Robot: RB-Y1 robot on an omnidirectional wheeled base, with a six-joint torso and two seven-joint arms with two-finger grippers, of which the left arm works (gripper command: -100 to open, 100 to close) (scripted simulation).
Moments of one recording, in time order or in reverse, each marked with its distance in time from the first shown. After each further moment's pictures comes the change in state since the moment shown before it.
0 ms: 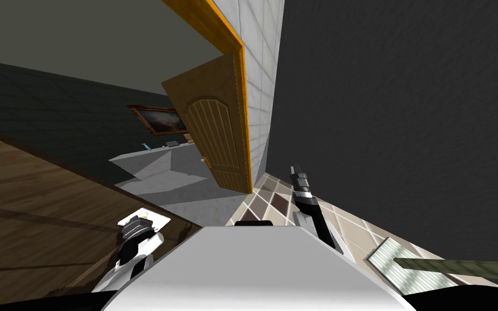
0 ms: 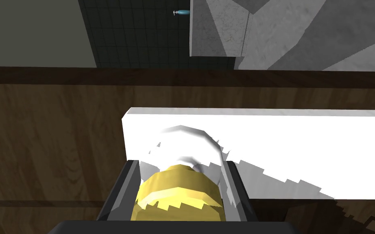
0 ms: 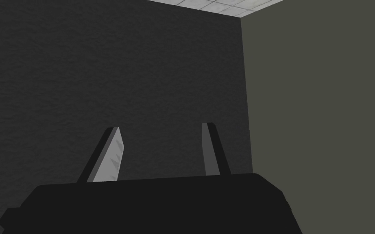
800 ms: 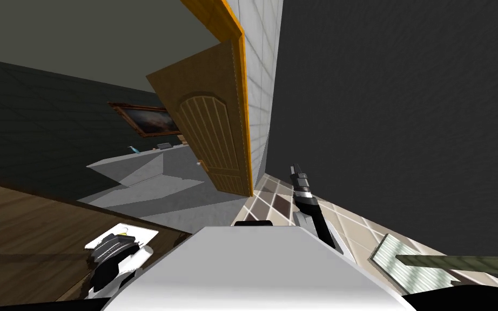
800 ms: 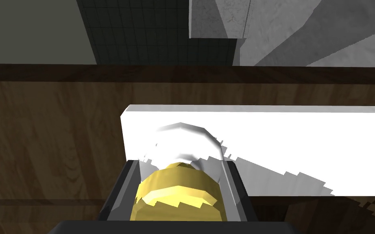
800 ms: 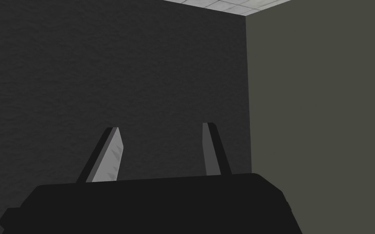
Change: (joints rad) arm 0.075 -0.014 0.069 -0.022 0.100 0.014 -0.062
